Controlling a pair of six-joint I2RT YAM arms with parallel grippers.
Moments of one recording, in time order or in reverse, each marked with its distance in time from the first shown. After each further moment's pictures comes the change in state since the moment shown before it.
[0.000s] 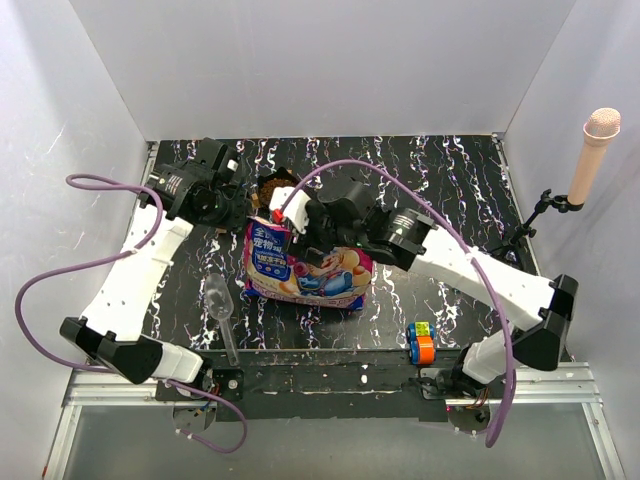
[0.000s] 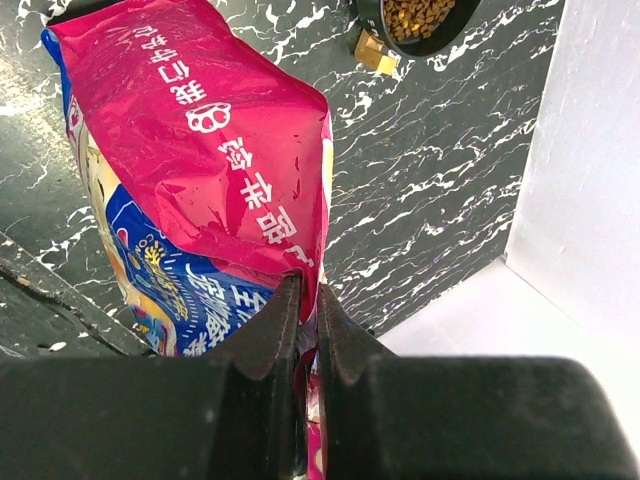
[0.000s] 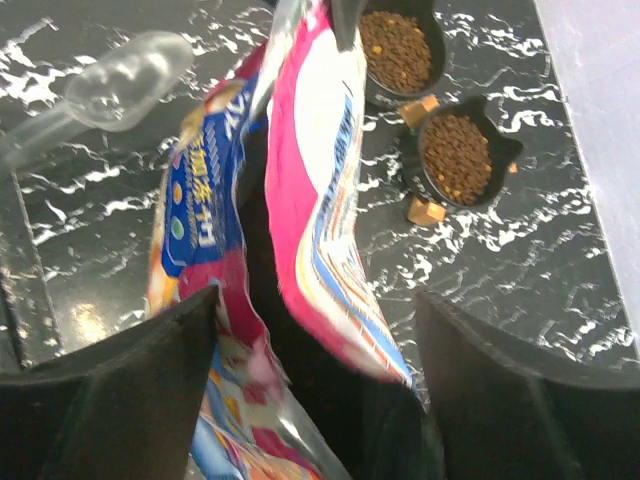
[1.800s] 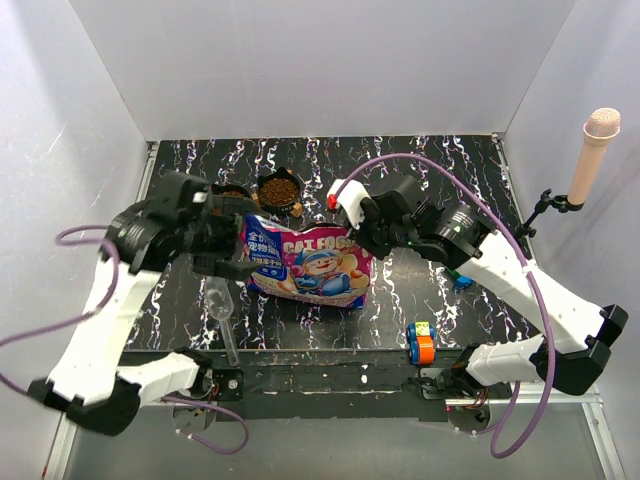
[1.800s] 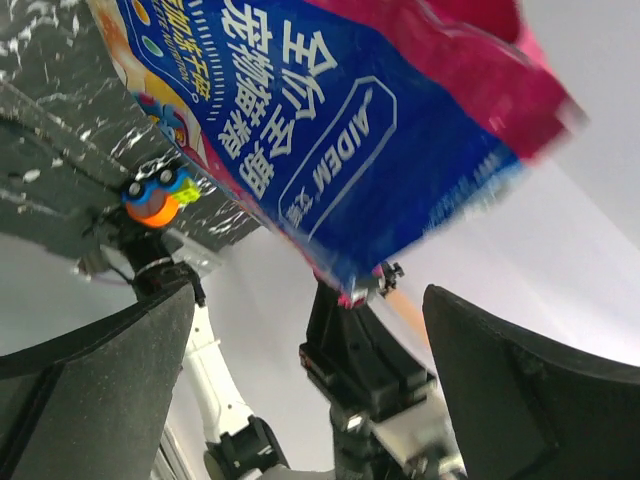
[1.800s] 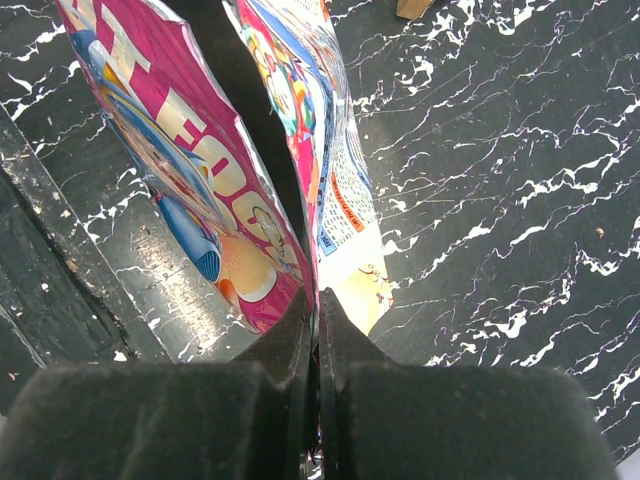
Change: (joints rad) left arm 0.020 -0.335 -0.227 0.125 0.367 -0.057; right arm -0.143 -0.216 -0.062 -0.354 0.055 0.145
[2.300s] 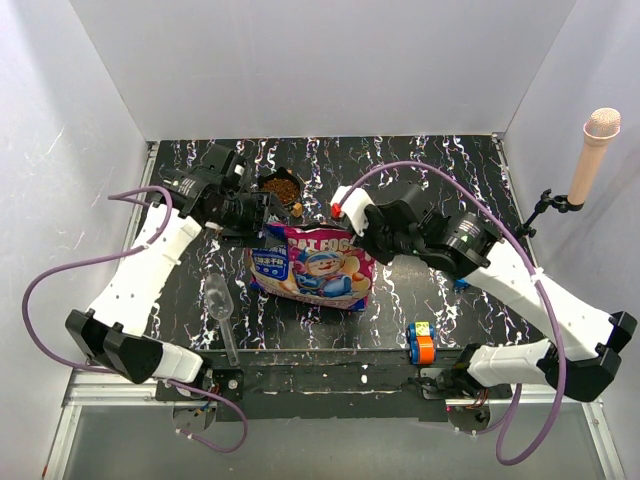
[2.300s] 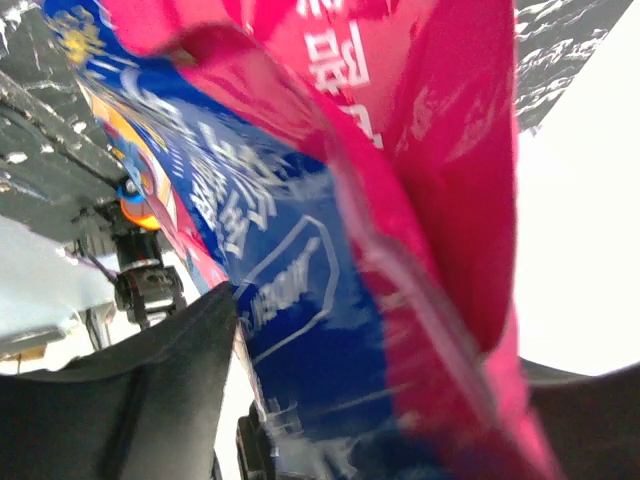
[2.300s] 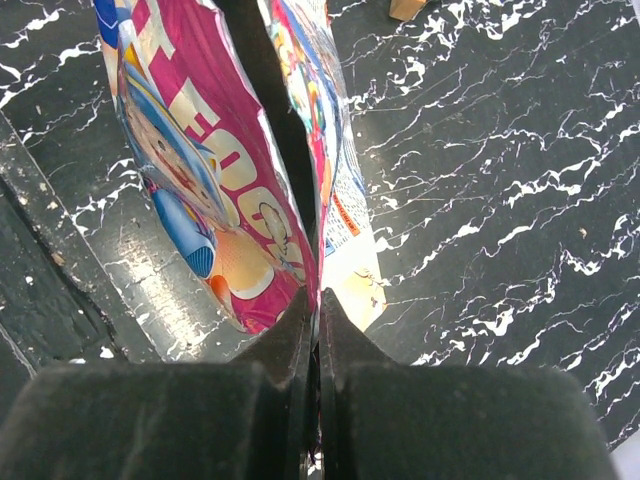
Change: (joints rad) left arm -0.005 0.340 0.076 0.014 0.114 -0.051; right arm 0.017 -0.052 -0.051 0.022 0.016 -0.027
